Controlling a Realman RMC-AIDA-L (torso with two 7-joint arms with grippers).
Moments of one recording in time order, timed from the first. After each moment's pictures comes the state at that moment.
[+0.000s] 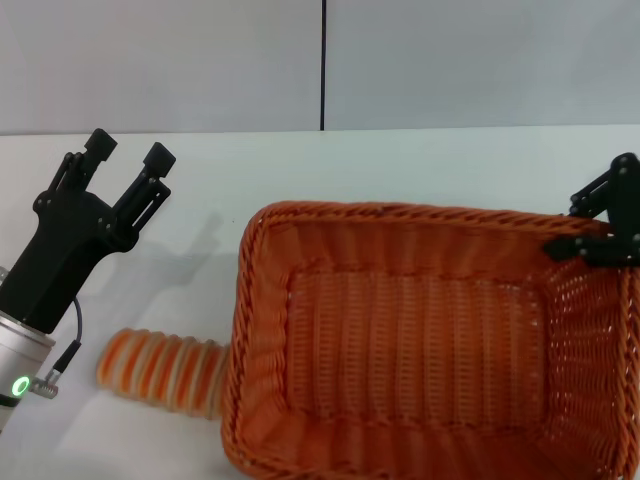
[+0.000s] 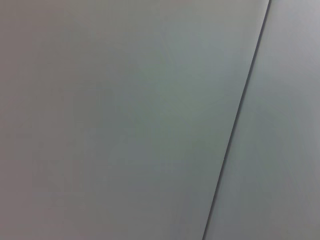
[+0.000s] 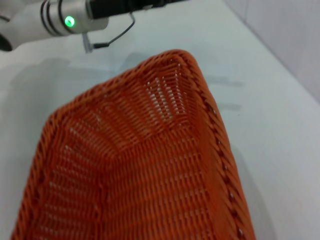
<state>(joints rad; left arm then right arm) -0.33 -2.07 0.18 -0.14 1.63 1.66 -0.55 0.66 1.90 -0.87 -0.91 0.89 1.83 -1.68</state>
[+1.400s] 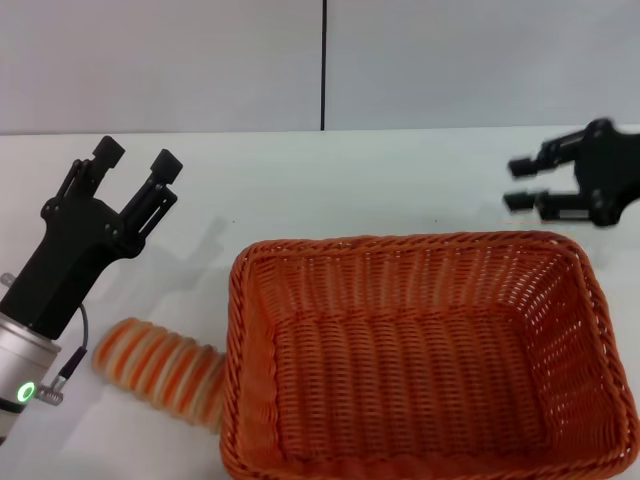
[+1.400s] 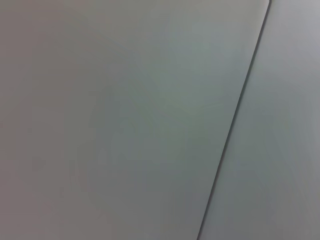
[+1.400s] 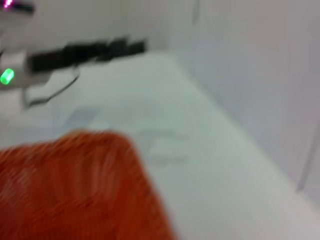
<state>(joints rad) -0.33 -2.07 0.19 -0.15 1.64 1.65 -0.55 0.68 1.94 -0.61 -0.73 0.92 1.70 -1.83</state>
